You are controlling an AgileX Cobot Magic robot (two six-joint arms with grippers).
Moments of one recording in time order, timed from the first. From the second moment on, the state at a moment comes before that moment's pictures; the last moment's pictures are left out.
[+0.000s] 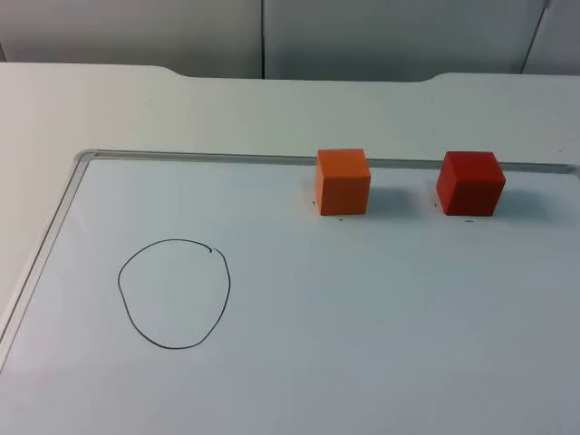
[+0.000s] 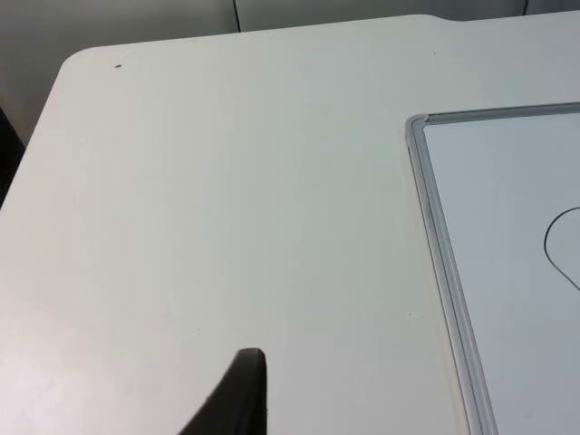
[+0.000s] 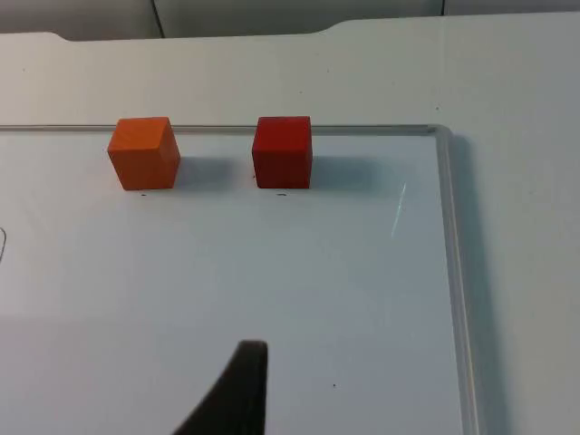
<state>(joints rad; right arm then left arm) 0.03 0.00 -0.51 0.09 1.09 -0.02 -0.01 0.00 -0.51 0.05 1.09 0.05</state>
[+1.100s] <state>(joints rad) 0.03 0.74 -1.13 0.17 1.11 -0.17 -0.01 0.00 -0.51 0.05 1.09 0.05</state>
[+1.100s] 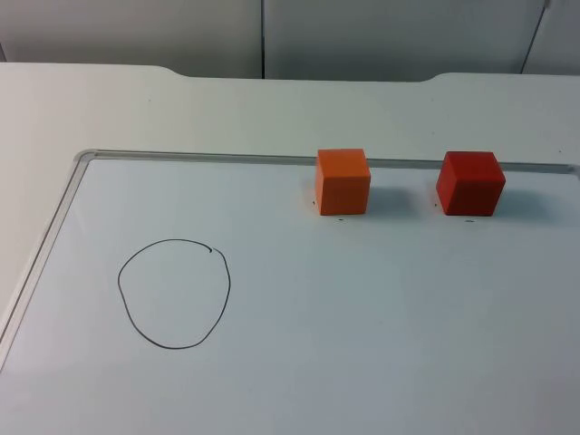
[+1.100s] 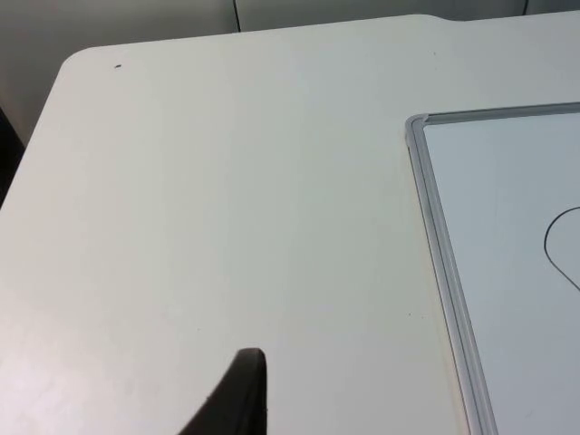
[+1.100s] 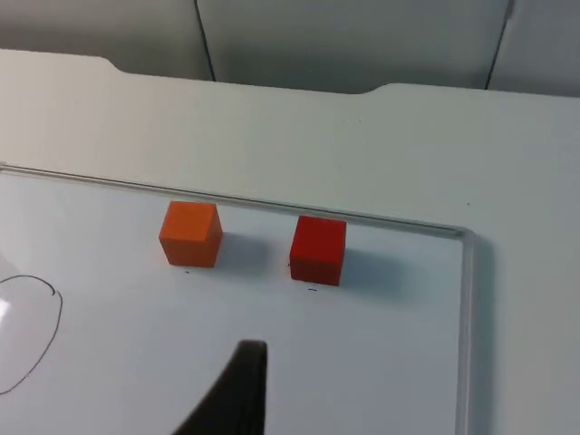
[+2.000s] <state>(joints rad) 0.24 1.71 -1.52 0.03 1.01 0.00 -0.01 0.00 -0.51 0.05 1.09 0.05</state>
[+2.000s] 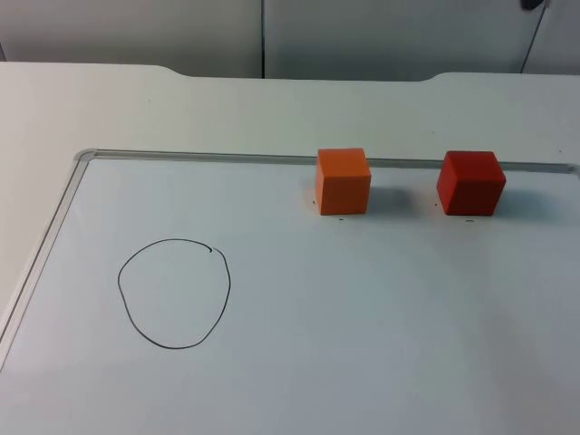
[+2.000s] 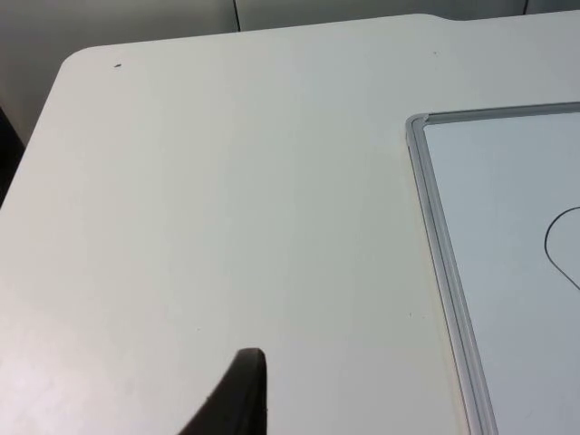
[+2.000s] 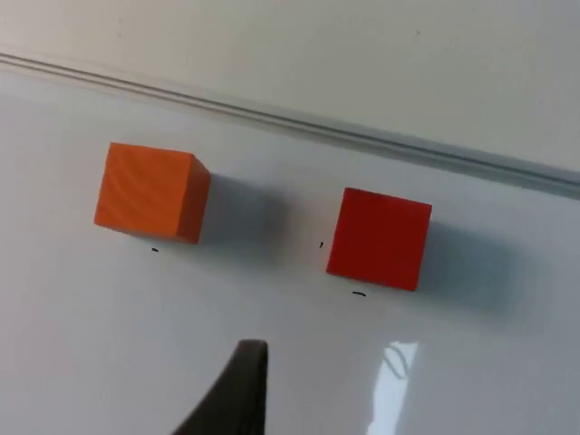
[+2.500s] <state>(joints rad) 0.30 1.97 -1.52 -0.03 0.86 0.15 -0.01 0.00 -0.51 0.05 1.09 0.05</state>
